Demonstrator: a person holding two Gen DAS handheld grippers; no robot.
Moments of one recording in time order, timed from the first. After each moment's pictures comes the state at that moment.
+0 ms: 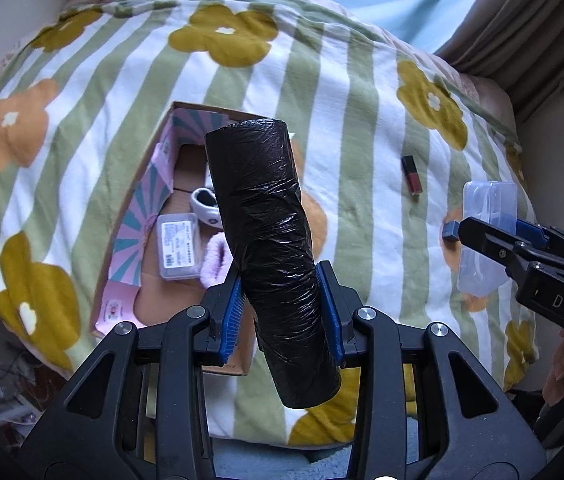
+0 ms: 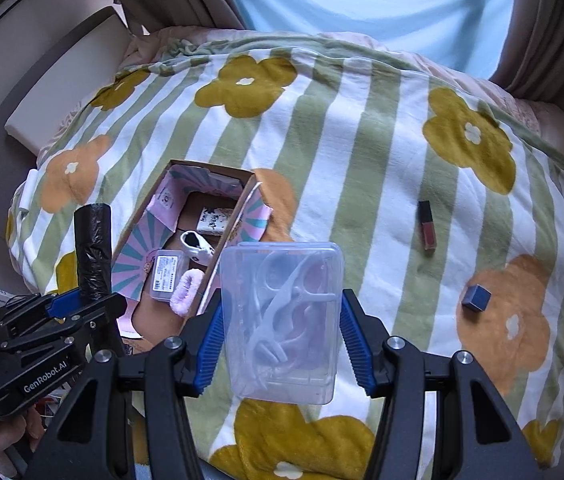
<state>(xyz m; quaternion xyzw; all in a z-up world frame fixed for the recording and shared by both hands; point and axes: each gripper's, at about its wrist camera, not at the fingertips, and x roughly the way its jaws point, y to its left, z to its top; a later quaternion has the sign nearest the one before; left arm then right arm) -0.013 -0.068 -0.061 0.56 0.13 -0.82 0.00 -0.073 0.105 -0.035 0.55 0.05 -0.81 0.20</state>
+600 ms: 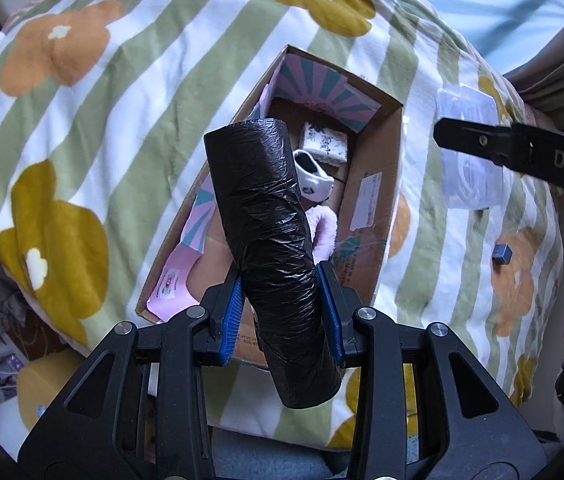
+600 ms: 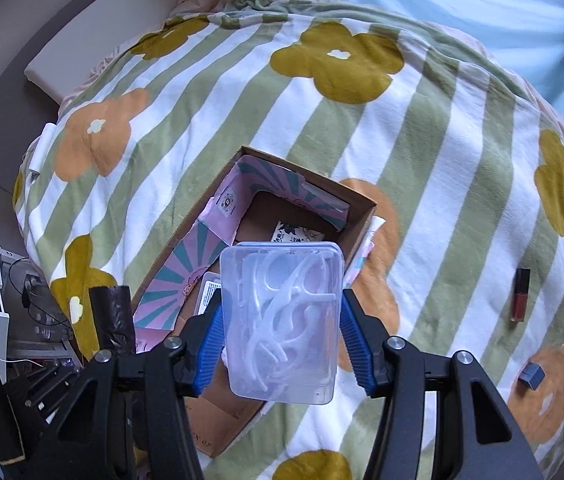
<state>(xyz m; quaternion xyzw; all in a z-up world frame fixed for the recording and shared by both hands) 0.003 -0.158 -0.136 0.60 0.19 -0.78 0.08 -0.135 -0.041 -0.104 0.59 0.11 -0.75 0.28</state>
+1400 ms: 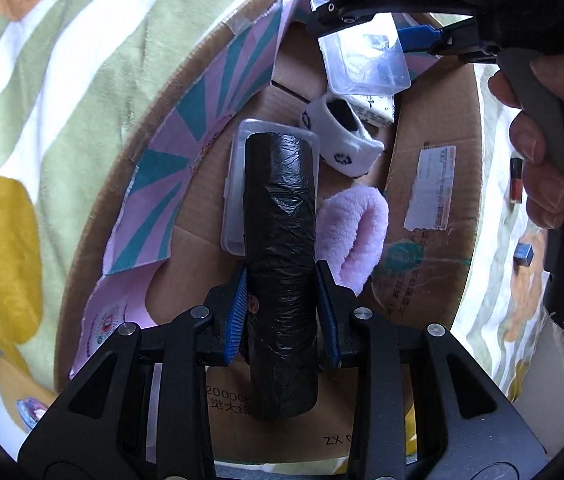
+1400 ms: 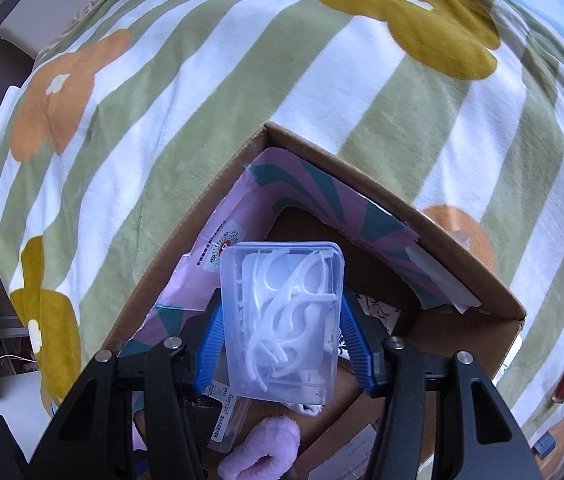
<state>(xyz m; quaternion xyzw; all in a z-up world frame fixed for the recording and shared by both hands) -0.034 -0.163 -0.245 0.65 0.23 -0.72 0.06 -0.192 -0.136 -0.224 0.63 0.16 -0.70 0.30</state>
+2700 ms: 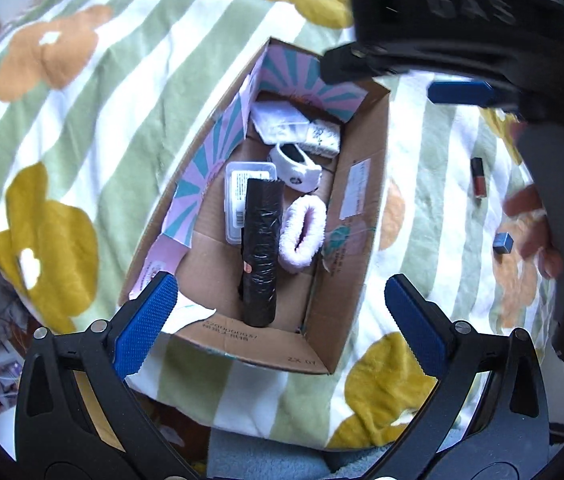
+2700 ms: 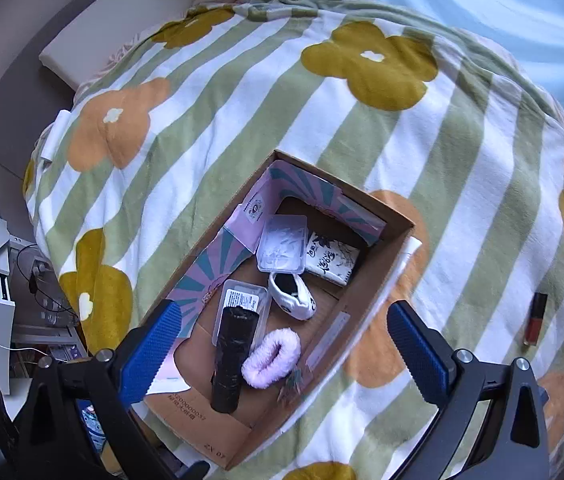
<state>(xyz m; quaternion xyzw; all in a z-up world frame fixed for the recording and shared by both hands) 0.007 -0.134 -0.136 0.59 0.17 -0.79 0.07 -0.131 -0.056 -0.097 0.58 0.11 -0.74 0.30</state>
